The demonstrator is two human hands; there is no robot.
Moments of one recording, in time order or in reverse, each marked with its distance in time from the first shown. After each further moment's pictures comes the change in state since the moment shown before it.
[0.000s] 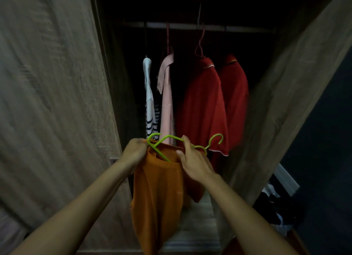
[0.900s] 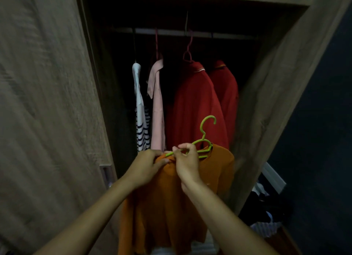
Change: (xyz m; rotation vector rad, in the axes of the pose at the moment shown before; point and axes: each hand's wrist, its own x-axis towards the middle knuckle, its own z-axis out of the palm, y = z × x) left_hand -0.039 0.010 0.026 0.576 -0.214 0.624; right_hand -0.013 -0.046 0.003 1.033 0.400 0.423
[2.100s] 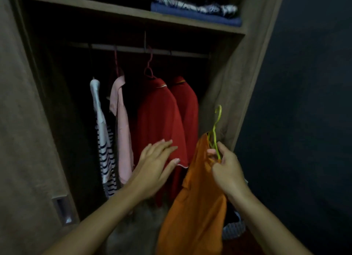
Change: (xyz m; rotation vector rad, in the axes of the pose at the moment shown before) left_hand 0.041 0.071 0.037 0.187 0.141 0.409; right_hand -0.042 -0.107 -0.149 -0.428 0.160 -0.068
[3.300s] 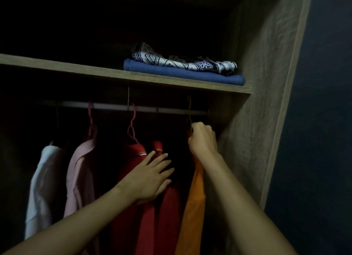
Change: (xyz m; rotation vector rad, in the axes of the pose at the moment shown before) left_hand 0.265 -0.086 0.025 0.784 -0.027 0.349; right_hand 0.313 -0.130 0.001 -0.629 0.251 -0.530
